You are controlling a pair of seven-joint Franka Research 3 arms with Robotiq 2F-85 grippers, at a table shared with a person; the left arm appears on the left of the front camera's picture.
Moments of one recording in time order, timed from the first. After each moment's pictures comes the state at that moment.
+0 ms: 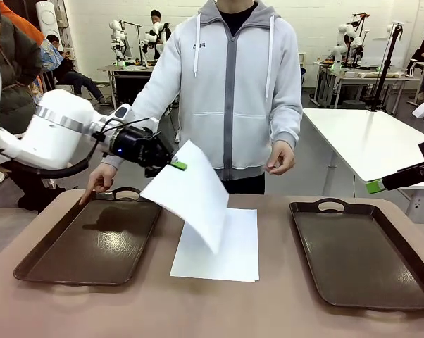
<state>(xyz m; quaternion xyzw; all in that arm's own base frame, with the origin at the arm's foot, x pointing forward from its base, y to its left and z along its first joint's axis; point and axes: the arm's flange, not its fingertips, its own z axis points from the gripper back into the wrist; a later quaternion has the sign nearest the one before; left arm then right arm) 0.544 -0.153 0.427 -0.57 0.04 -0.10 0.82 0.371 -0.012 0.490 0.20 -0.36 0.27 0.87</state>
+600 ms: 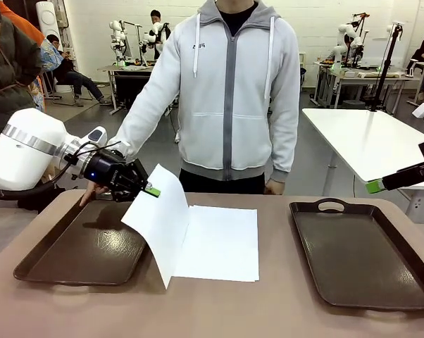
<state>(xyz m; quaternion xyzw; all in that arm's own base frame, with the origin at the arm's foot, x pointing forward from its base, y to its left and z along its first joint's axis) 0.512 -0.100 0.385 -0.51 0.01 -0.01 0.86 0.371 -0.013 0.490 0.20 -0.36 0.27 0.87</state>
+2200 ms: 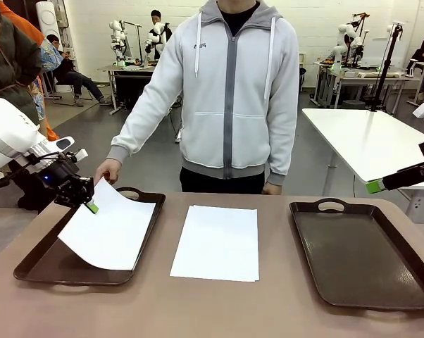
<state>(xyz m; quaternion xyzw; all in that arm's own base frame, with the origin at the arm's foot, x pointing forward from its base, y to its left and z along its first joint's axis) 0.554 0.041 0.362 -0.27 -0.01 0.00 0.96 0.371 -0.013 0.490 0.20 -0.36 0.27 0.87</state>
